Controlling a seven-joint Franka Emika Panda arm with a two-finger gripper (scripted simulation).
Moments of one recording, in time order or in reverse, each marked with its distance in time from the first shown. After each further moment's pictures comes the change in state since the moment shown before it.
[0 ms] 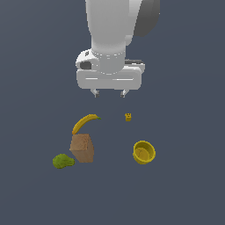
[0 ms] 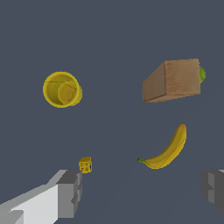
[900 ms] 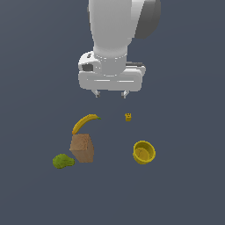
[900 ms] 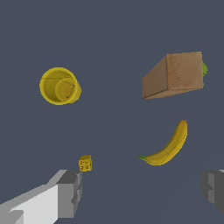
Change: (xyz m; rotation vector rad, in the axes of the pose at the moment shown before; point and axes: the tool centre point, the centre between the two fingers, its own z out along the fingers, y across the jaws) arm -0.004 -0.003 0.007 -0.011 -0.020 0.014
